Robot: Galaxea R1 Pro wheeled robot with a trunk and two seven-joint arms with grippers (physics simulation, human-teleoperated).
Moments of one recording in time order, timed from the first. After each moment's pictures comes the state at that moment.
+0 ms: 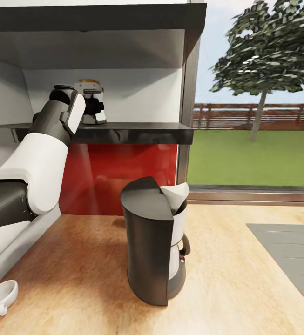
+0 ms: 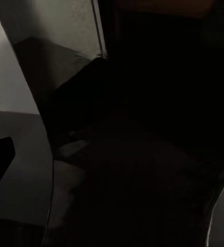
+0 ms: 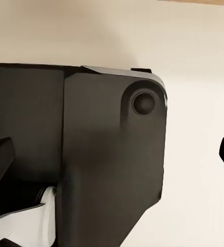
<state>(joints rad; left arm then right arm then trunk) -1.67 -0.05 0.05 -0.63 -0.02 0.72 0.18 0.04 0.08 0.14 -0.15 -0.08 -0.12 -0.09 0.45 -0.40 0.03</state>
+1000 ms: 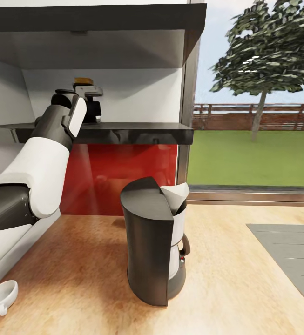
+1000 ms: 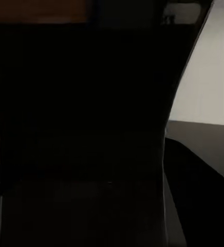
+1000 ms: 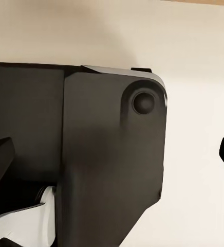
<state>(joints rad) -1.64 -0.06 0.05 -0.65 -0.02 0.72 0.18 0.04 0.08 0.14 -0.15 -0.07 -0.12 -0.09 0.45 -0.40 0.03</state>
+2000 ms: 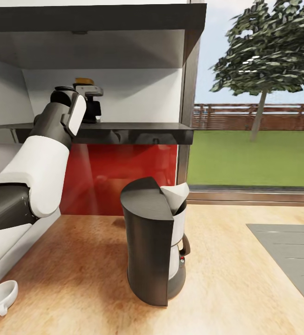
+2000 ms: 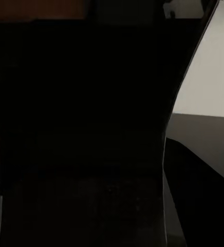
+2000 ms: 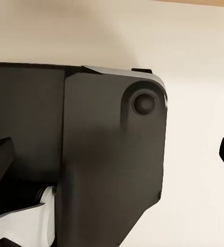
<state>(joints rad) -1.65 -0.06 0.04 -0.66 -0.02 0.77 0.18 0.04 0.08 0.15 -0.15 -0.07 -0.12 -0.09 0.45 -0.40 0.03</state>
